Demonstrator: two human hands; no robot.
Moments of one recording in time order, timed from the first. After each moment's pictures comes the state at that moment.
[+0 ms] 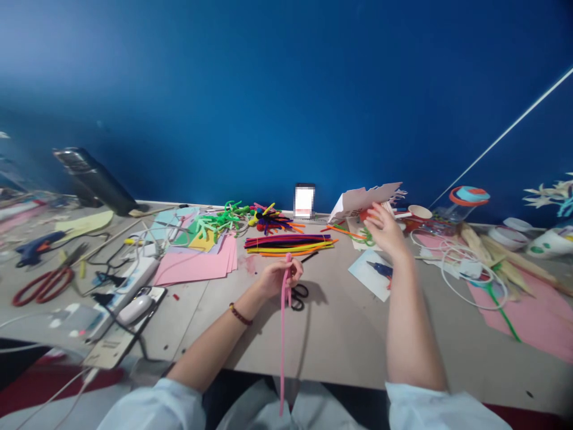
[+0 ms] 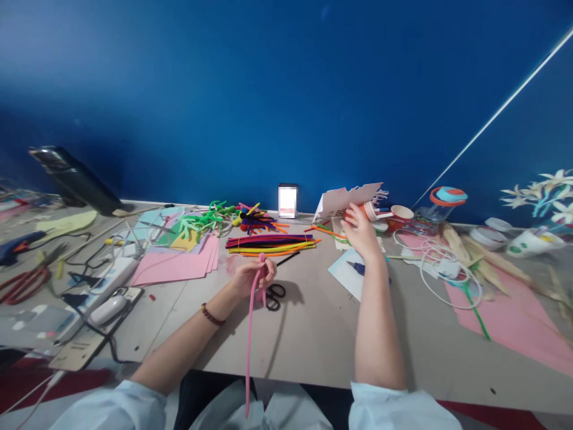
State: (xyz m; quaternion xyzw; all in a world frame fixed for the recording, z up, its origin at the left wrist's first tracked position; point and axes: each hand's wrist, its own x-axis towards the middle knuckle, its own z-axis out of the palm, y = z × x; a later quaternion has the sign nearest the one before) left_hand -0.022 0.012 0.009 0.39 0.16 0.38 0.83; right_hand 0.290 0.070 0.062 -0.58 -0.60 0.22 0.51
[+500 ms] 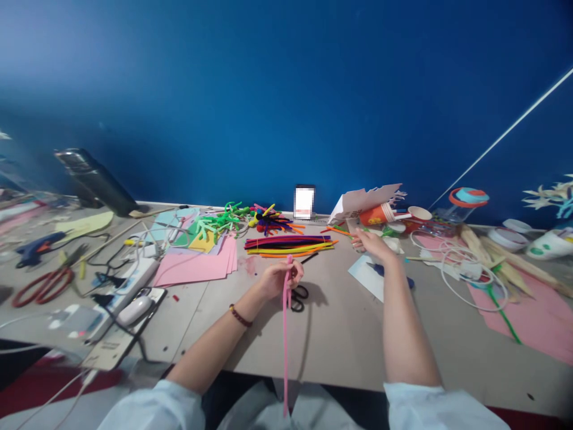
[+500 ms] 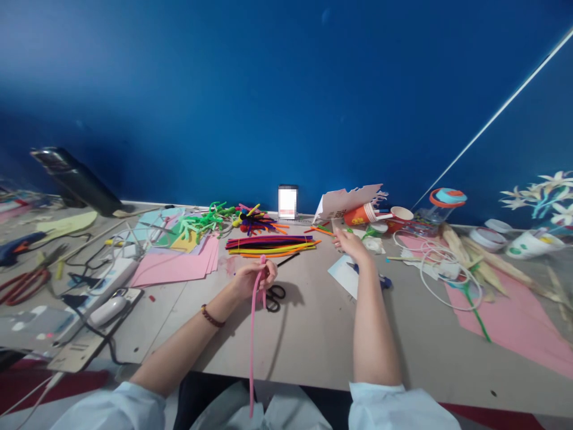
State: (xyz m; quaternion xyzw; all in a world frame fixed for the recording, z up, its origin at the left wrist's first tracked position) left_hand -0.020 0.010 0.013 0.41 0.18 0.37 0.82; right_hand 0.292 0.090 0.021 -0.67 -0.51 0.39 0.37
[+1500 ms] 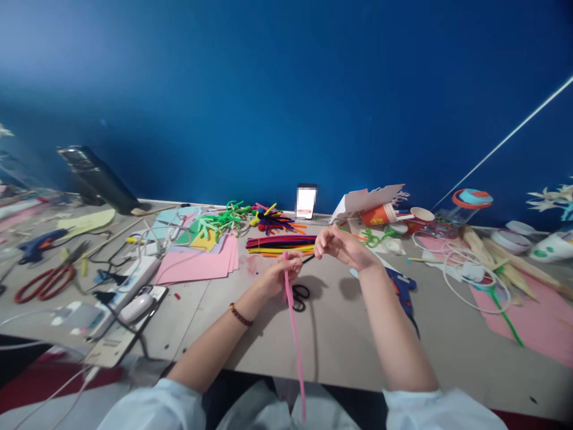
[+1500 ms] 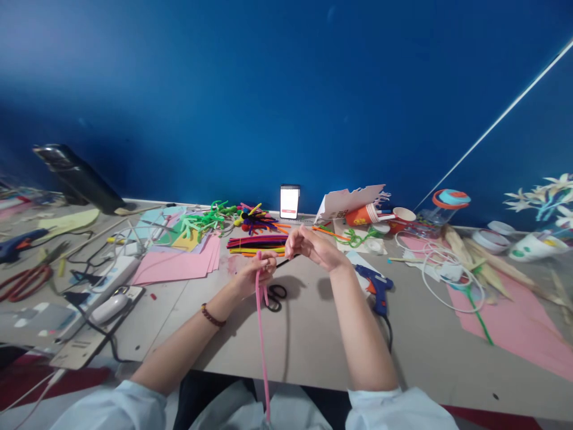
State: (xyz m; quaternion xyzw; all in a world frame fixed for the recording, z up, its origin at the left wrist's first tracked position) left_hand -0.017 0.005 0.028 0.35 0.22 0.44 0.80; right_hand 0.183 0.034 0.101 -0.23 -0.59 0.68 0.36
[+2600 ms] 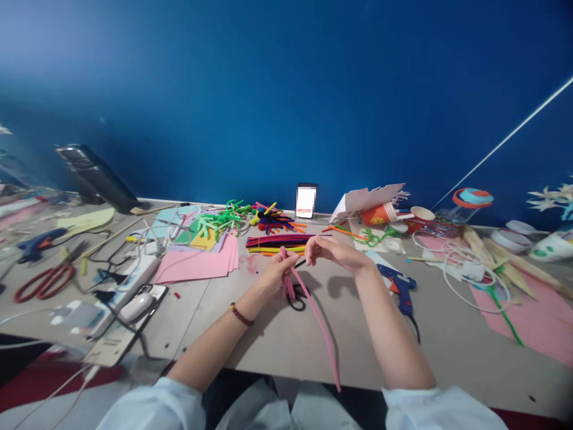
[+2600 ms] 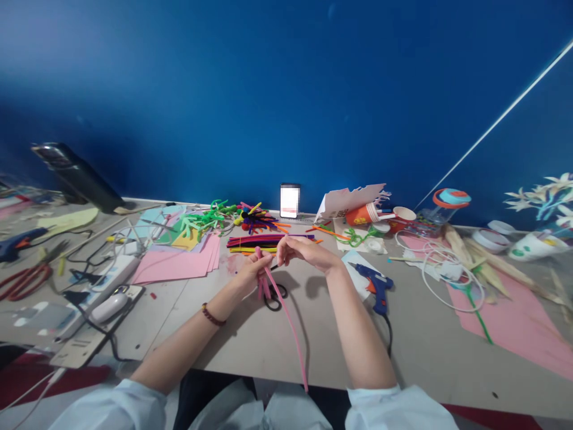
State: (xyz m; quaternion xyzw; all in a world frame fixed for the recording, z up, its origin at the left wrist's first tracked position) left_hand -0.012 0.012 0.017 0.39 0.36 0.50 0.68; right_hand 0.173 0.035 0.091 -0.23 -0.64 0.67 0.28
